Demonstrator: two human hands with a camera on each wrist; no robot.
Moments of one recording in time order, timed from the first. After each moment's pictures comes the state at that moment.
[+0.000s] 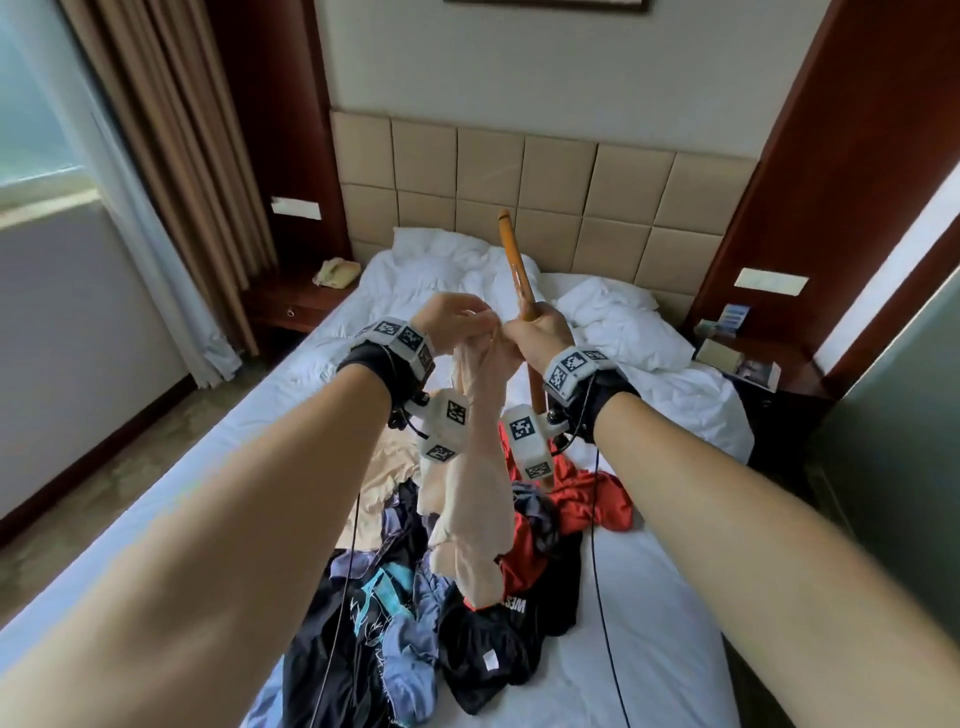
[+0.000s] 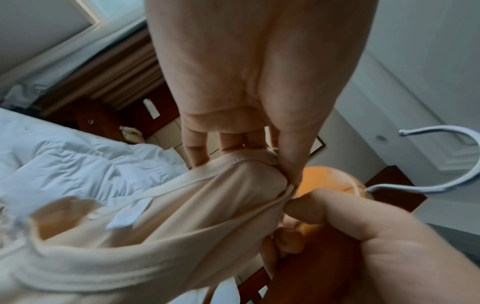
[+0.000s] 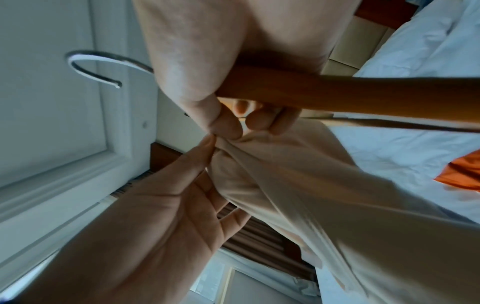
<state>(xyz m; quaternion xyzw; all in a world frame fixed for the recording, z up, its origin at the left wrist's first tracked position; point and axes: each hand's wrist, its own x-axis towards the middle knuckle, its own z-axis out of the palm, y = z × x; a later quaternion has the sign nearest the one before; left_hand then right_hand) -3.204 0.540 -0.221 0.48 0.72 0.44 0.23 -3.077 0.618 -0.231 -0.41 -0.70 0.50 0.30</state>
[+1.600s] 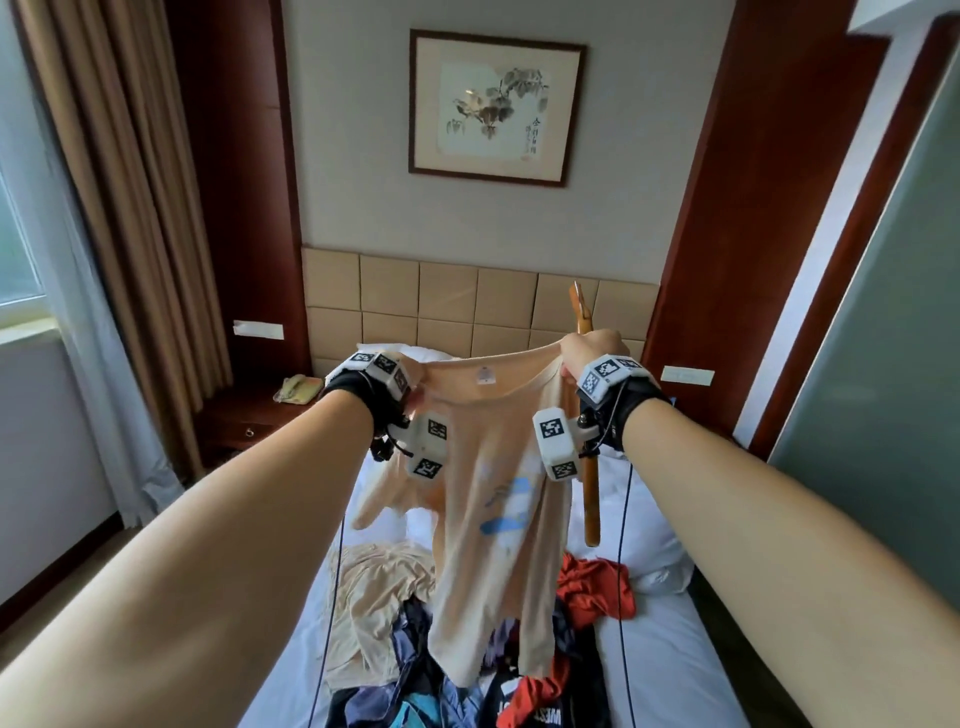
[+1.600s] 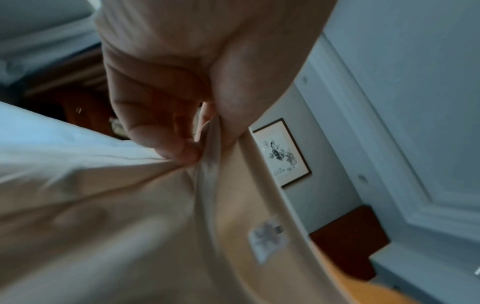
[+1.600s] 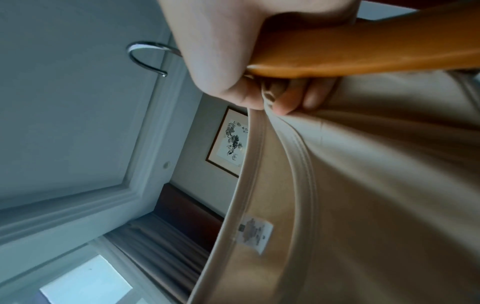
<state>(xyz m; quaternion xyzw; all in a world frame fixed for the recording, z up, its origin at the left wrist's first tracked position) -3.313 0.436 -0.125 0.33 0.81 0.39 0.30 -3.100 0.523 -0.091 -0.58 -0.61 0.35 0.42</state>
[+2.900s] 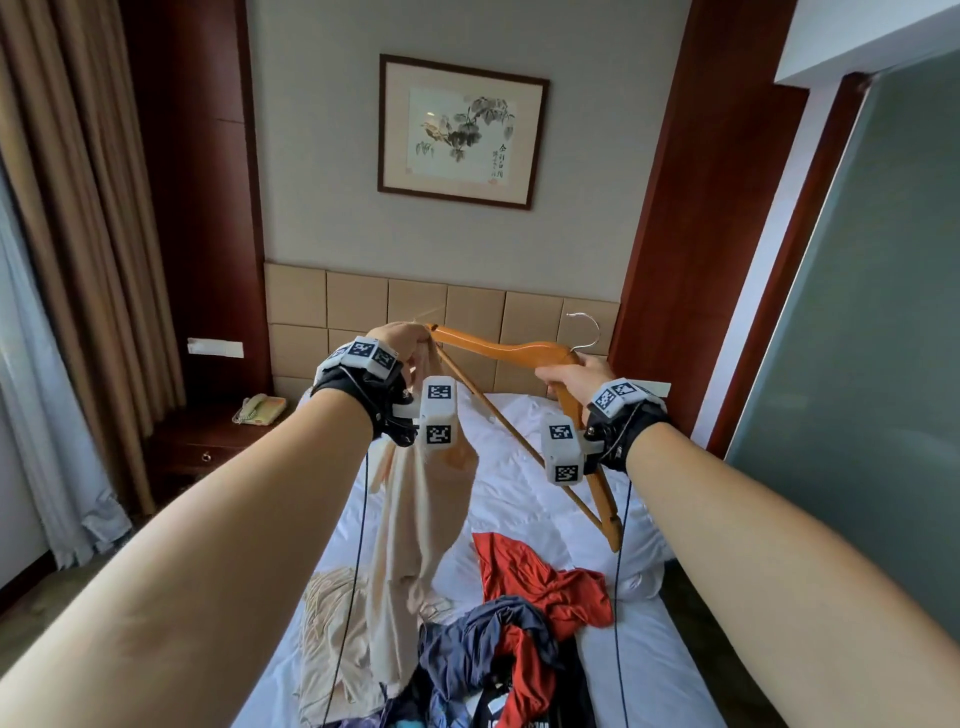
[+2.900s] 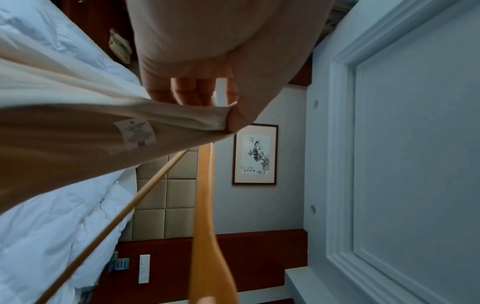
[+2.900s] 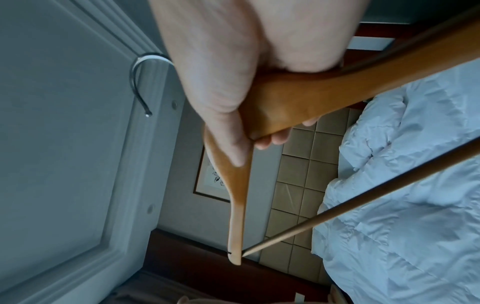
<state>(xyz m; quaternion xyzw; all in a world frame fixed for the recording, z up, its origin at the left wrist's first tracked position) -3.330 0.436 -0.088 0.27 0.63 0.62 0.37 -3.091 0.536 -0.111 -0.50 -0.64 0.43 0.39</state>
